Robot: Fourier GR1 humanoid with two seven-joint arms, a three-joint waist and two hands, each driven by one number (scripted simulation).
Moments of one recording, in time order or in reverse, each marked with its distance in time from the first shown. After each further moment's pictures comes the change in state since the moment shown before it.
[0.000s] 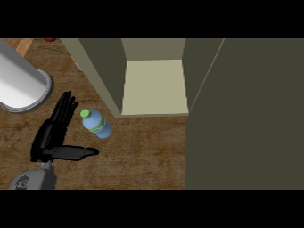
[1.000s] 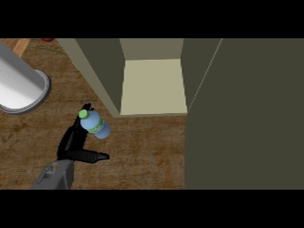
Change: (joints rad) left arm -0.262 0.003 0.077 0.778 -0.043 -0.145 -0.478; right arm 0.107 -0.008 0.016 -0.012 0.025 0.047 -0.086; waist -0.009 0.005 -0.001
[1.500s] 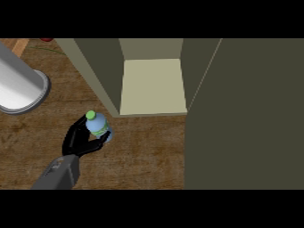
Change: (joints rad) left arm -0.115 -0.006 0.076 0.207 0.044 -0.014 -0.091; right arm 0.037 -0.002 -0.005 0.002 0.012 0.013 -0.037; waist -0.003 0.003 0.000
